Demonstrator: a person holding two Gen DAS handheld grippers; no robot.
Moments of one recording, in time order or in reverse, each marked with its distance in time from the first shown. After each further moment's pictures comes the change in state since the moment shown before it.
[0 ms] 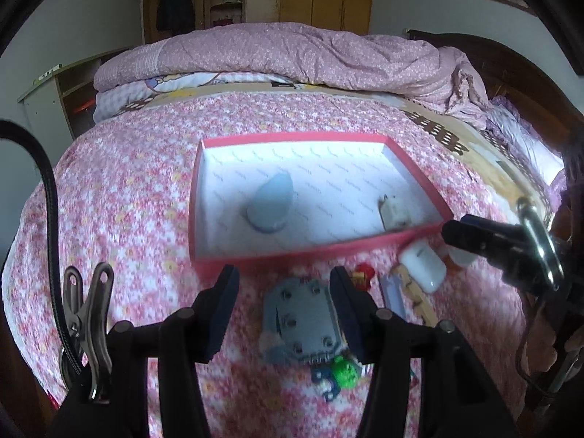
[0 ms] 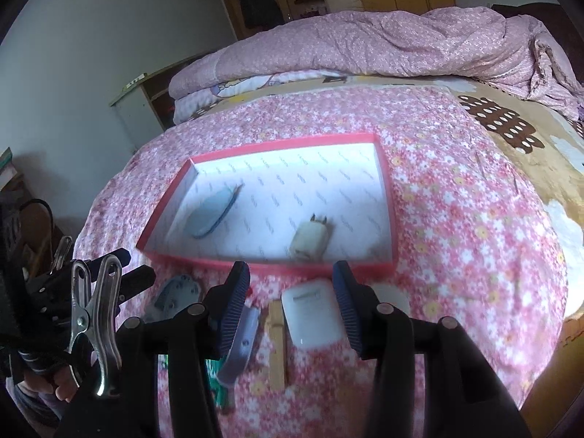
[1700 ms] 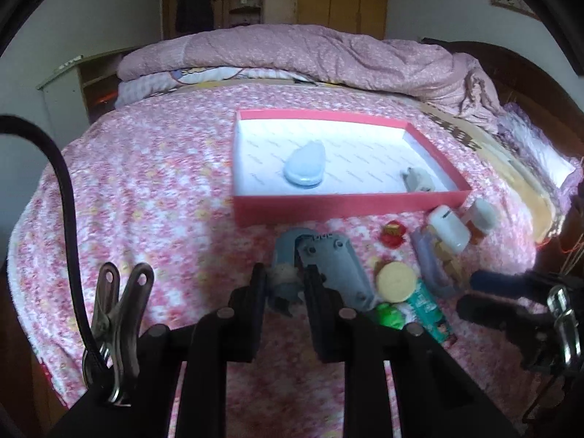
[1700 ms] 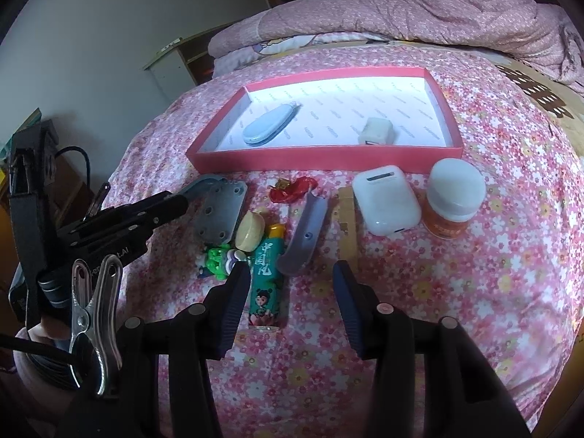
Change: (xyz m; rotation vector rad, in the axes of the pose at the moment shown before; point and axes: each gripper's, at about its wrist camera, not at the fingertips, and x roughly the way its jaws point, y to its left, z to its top) left arm -0.006 0.023 -0.050 -0.039 -0.034 0.060; right arm 0.004 0.036 -0.068 -0.083 0.106 0.129
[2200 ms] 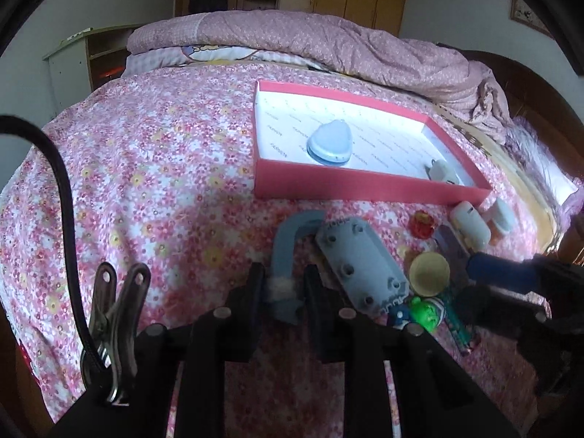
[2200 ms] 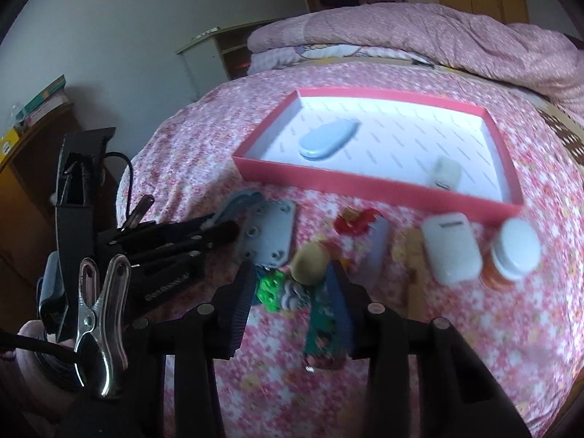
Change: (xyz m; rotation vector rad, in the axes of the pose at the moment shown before) left arm 0.027 0.022 -0.013 -0.084 0.033 -0.037; right arm 0.021 0.048 0.018 -0.154 -0.021 0.027
